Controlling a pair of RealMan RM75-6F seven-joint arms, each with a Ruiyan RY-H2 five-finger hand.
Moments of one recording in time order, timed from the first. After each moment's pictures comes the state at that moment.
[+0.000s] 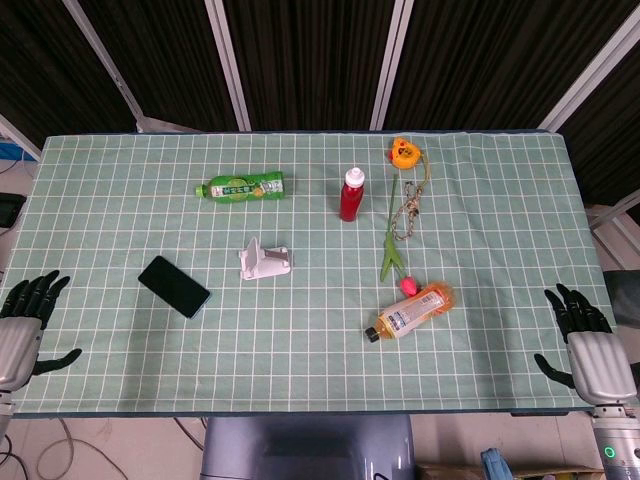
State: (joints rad) left arm -0.12 -1.09 -0.01 -1.64 1.51 1.43 0.02; right arm 0.08 -1.13 0.06 -1.60 -1.50 1.47 -0.08
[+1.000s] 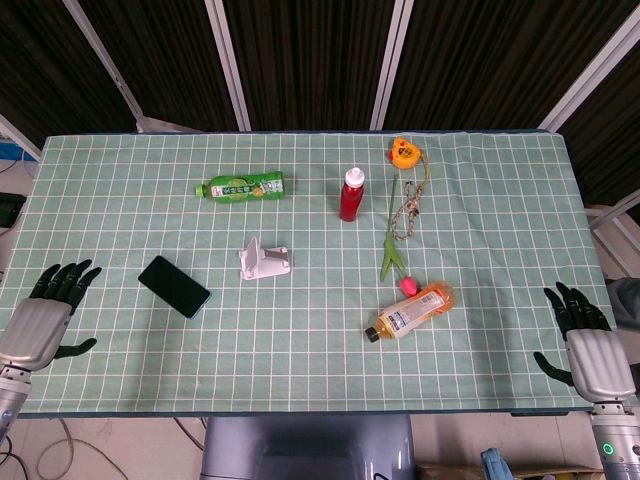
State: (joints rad) left arm -0.24 -1.05 -0.03 -1.64 1.53 1.27 0.08; right arm 0.09 -1.13 0.06 -1.60 -1.48 1.45 -0.09
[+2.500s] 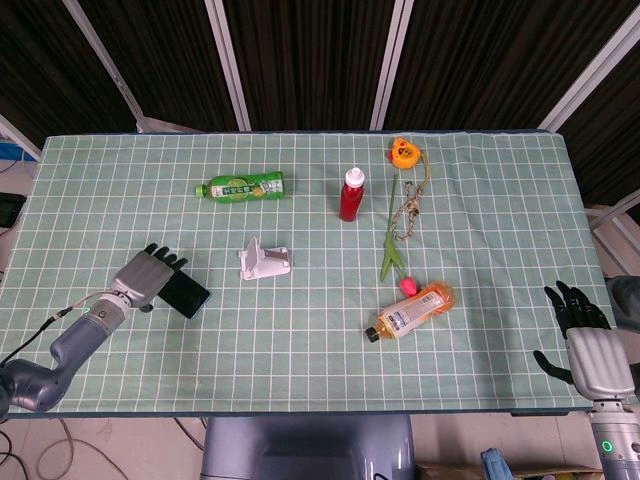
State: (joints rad) left arm -0.72 -1.30 -0.04 -1.31 1.28 0.64 0.44; right arm 0.09 -1.13 0.07 -1.61 -1.46 1.44 -0.09
